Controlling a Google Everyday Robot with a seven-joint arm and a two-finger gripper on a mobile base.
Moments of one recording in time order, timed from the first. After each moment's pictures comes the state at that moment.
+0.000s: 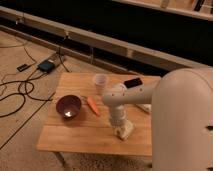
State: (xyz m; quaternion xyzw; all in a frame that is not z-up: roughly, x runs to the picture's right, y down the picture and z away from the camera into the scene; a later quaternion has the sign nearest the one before) arm 0.078 0.250 0.798 -0.25 0.39 0.66 0.59
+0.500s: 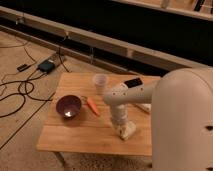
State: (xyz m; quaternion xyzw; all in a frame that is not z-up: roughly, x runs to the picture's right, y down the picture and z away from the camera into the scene) arm 0.091 0.241 0.796 -0.24 0.40 0.68 0.57
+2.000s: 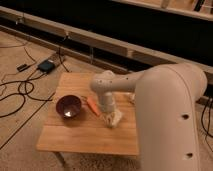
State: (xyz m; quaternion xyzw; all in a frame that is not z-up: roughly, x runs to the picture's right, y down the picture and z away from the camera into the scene) arm 0.010 0.196 0.803 -0.31 0.35 0.58 0.67
